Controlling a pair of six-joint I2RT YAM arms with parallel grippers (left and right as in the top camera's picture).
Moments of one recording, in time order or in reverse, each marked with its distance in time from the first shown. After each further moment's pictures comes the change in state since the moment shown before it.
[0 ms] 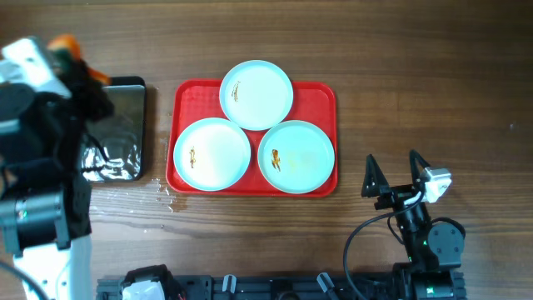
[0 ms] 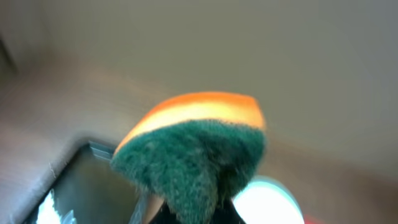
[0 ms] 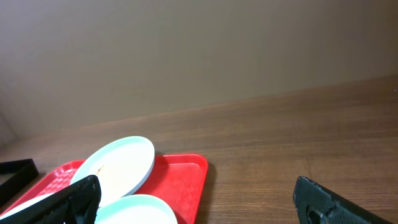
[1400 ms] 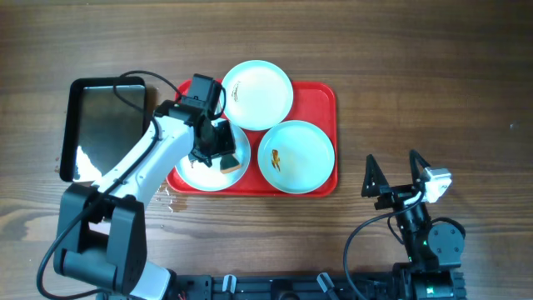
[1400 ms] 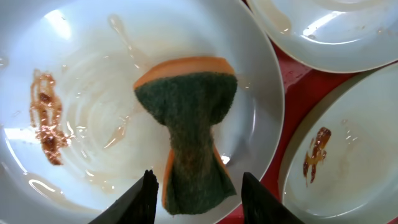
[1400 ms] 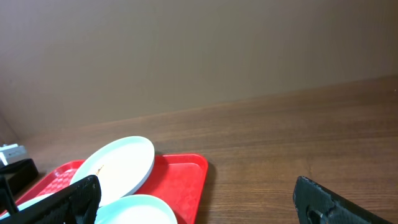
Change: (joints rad) left arm -0.467 0.662 -0.165 -0.166 0.100 -0.222; right arm 0.000 0.000 0.000 -0.001 0.000 0.000
